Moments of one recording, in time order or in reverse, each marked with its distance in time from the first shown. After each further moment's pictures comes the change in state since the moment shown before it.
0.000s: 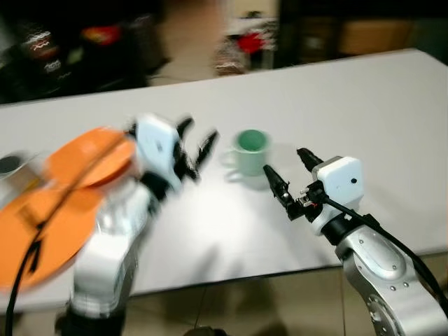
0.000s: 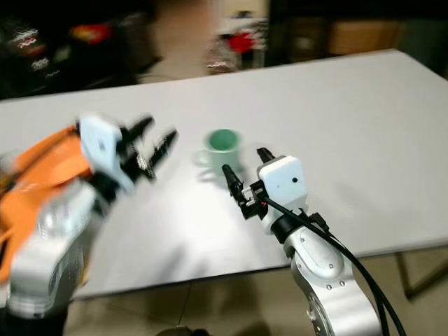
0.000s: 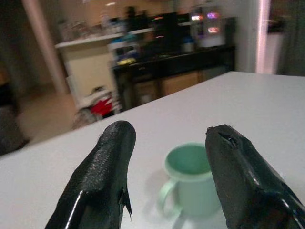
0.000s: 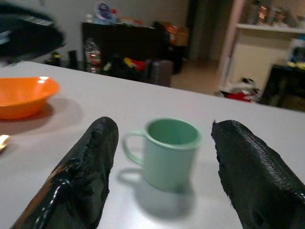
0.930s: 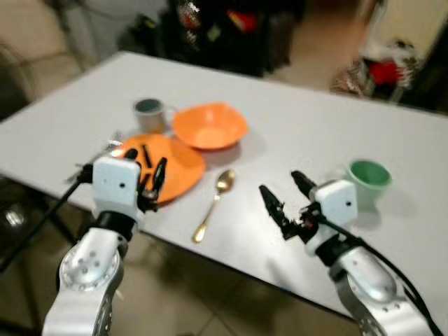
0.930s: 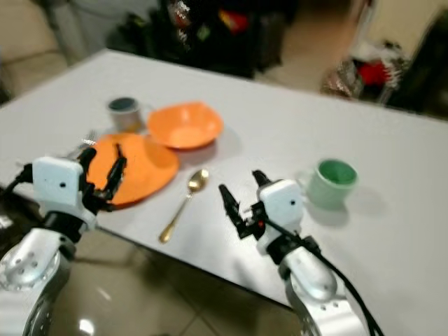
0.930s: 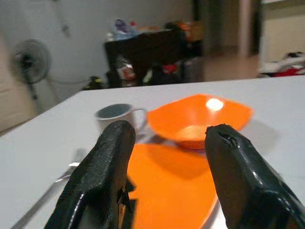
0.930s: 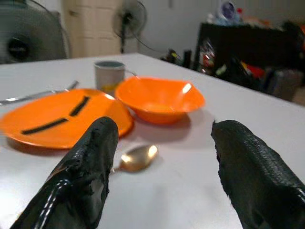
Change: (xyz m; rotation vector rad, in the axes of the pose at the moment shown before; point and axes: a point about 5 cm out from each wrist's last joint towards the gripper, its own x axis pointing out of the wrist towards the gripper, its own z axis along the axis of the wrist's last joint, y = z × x) left arm -0.051 0.018 -0.015 0.101 0.116 0.302; right arm -0.015 0.008 -0.024 0.110 0.040 0.010
